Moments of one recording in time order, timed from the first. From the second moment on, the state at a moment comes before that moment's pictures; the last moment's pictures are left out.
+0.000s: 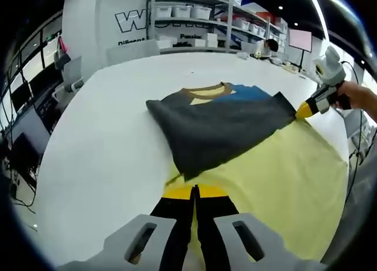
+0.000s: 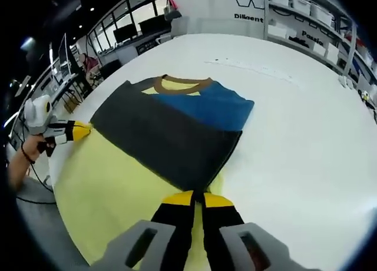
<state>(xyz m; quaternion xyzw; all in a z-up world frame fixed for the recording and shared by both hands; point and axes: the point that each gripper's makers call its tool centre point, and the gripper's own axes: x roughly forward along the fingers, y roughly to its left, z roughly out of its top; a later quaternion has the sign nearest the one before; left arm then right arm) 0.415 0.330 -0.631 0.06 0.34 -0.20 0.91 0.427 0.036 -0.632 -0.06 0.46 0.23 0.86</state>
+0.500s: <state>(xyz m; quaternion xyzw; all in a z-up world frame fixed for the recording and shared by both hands) 0.389 0.325 -0.610 0.05 0.33 -0.21 0.92 0.411 0.038 -0.598 -0.03 0.40 0.24 0.88</state>
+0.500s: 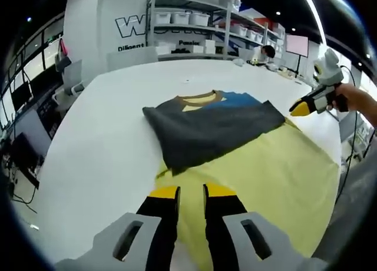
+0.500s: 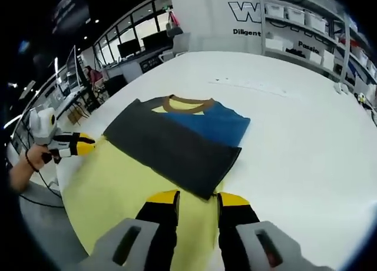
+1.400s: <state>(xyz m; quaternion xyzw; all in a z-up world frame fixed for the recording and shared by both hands) 0.343 0.308 -0.600 -0.03 0.34 -0.25 0.90 0.351 0.038 -0.595 -0.02 0.38 0.31 0.87</state>
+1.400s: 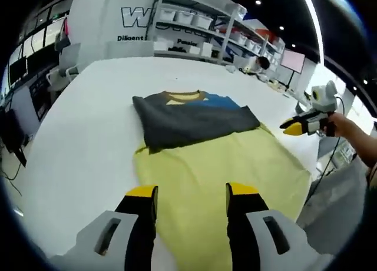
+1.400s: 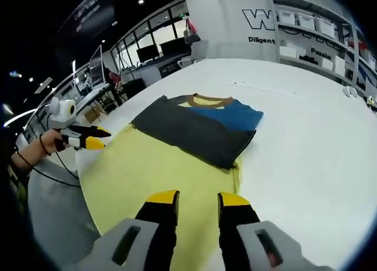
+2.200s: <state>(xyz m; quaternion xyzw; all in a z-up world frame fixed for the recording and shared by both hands) 0.266 0.300 -0.619 0.11 0.37 -0.38 0.84 0.274 0.047 -0.625 -0.09 0.42 0.40 0.81</state>
